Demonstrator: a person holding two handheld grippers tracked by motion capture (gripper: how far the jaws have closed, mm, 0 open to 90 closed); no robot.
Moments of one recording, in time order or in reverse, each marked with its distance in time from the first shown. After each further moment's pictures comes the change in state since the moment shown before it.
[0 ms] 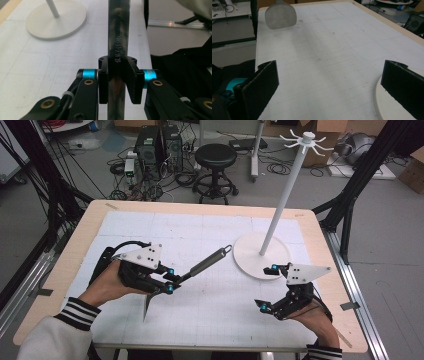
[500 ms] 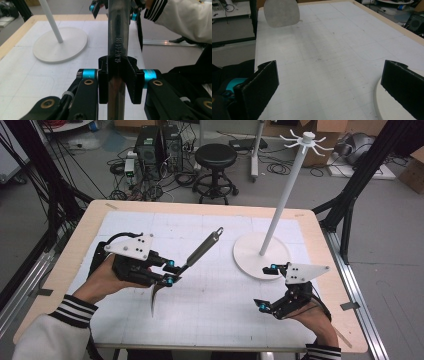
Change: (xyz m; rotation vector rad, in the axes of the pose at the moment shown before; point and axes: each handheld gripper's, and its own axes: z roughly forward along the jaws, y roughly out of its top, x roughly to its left) left arm 0.002 0.013 -0.016 -0.137 -0.008 0.031; right arm -0.001 0.000 0.002 0.005 0.002 0.001
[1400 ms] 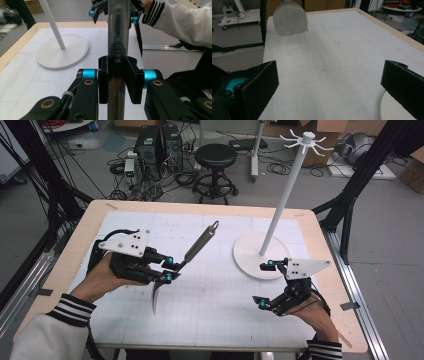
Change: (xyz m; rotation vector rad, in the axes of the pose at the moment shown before) left arm 0.002 0.001 -0.005 -0.029 0.007 0.000; right arm -0.004 0.015 0.000 -0.055 0.063 -0.009
